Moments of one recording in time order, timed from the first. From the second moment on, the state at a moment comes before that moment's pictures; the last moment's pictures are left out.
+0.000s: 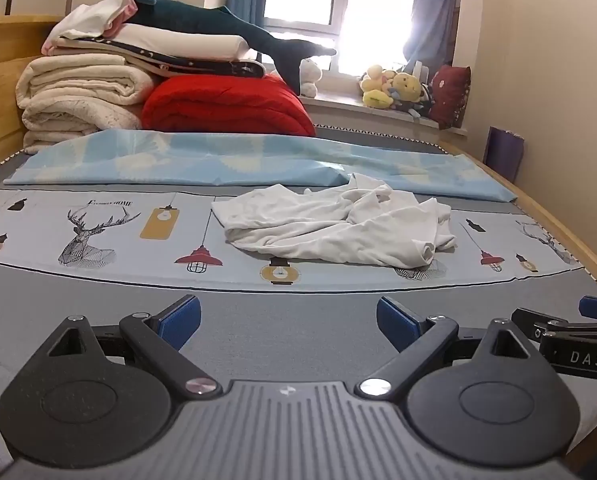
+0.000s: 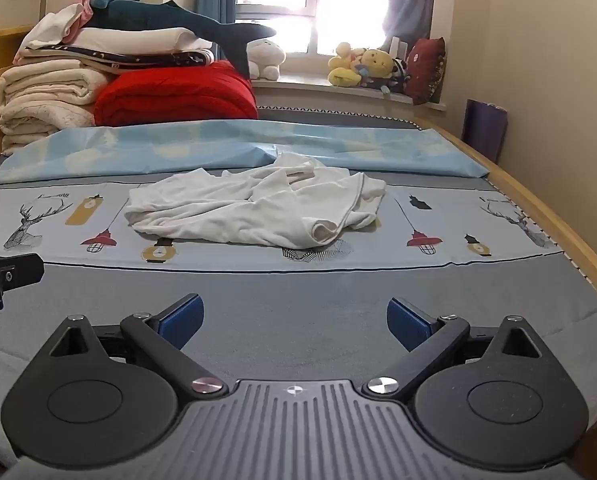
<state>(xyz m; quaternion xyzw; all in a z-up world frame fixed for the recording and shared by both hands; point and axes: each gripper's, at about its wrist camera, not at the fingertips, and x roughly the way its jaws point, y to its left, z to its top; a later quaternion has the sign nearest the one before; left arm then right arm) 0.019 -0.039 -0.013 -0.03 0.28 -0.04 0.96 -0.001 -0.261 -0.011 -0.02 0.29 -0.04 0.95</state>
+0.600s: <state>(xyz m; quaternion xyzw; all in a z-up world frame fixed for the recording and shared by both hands) 0.018 -0.039 -0.013 -0.03 0.27 -0.04 0.96 -0.001 -0.260 -0.010 -0.02 0.29 -0.04 0.95</state>
